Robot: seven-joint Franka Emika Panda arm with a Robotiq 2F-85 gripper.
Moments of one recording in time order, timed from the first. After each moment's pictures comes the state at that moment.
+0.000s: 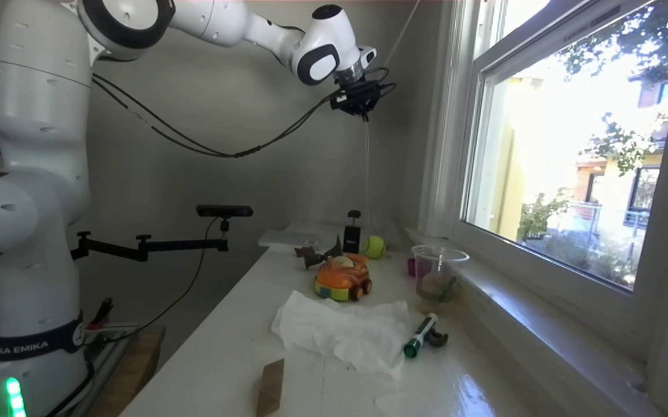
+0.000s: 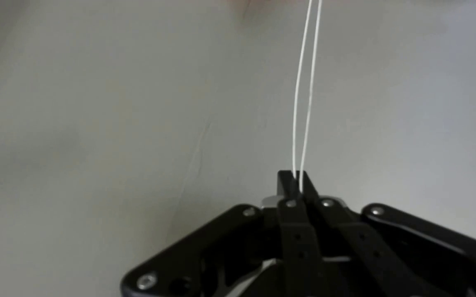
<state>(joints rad) 0.12 0.10 0.33 -1.55 0.51 2.58 -1.04</state>
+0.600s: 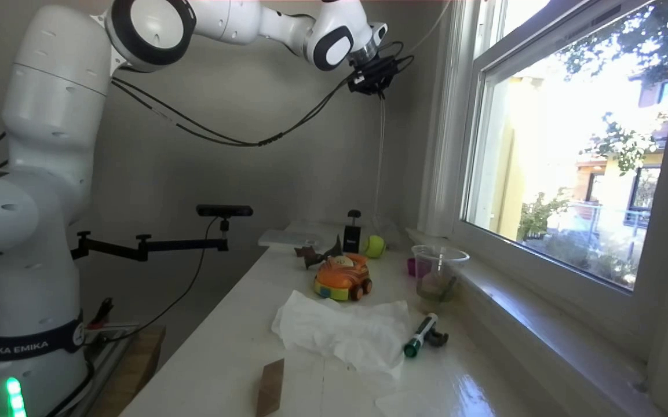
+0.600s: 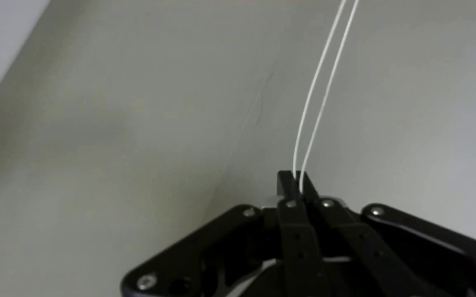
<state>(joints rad) 0.12 0.22 0.32 -1.30 0.41 2.58 -1.05</state>
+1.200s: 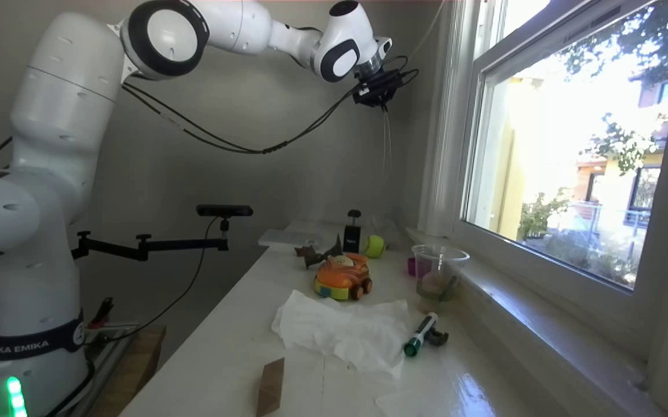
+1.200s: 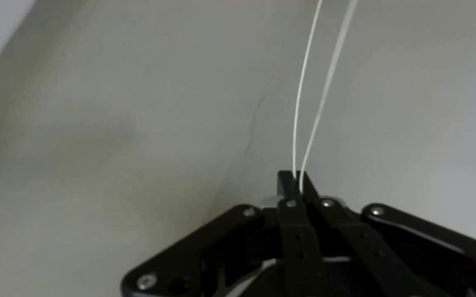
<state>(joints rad) 0.13 0.28 0.32 -1.29 0.38 2.57 -1.04</state>
